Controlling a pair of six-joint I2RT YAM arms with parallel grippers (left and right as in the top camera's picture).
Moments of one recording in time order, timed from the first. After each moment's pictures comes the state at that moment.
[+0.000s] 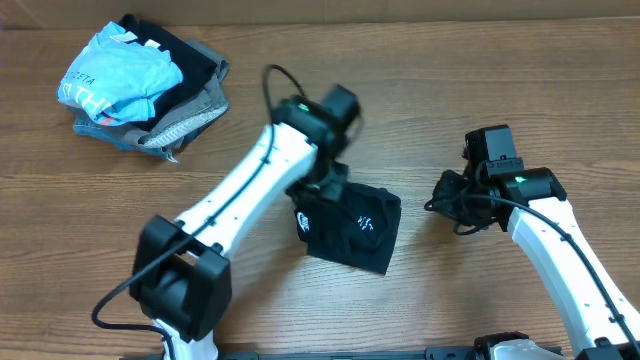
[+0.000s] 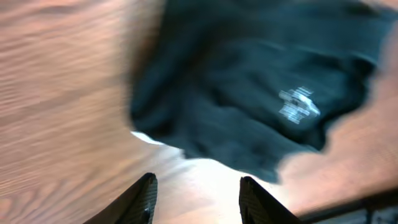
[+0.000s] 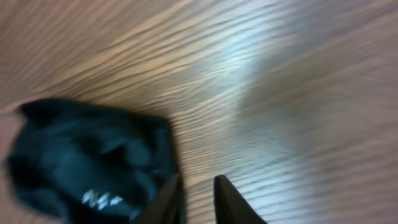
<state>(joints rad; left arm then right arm) -0.58 1.91 1.66 -1.32 0.10 -0.30 0.15 1.37 0.98 -0.88 -0.20 0.55</state>
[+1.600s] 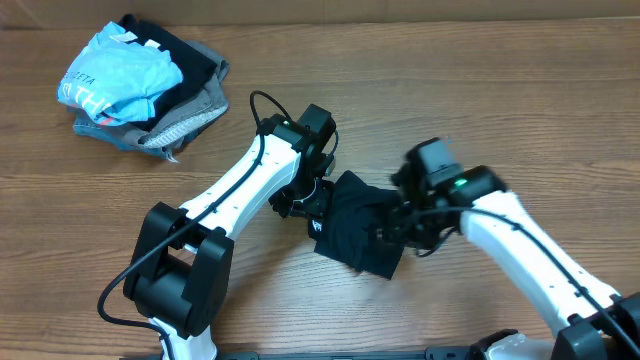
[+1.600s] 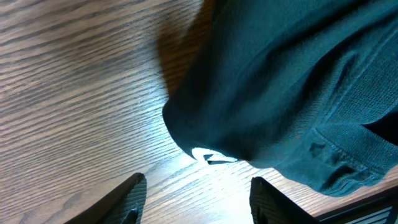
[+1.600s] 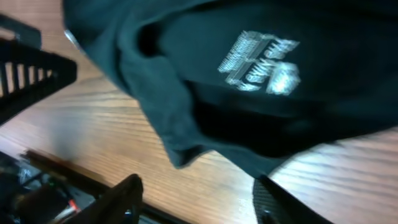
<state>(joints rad) -0.52 1.91 1.43 -1.15 0.21 -0.20 0.44 1.47 0.99 -0.93 -0.42 0.46</state>
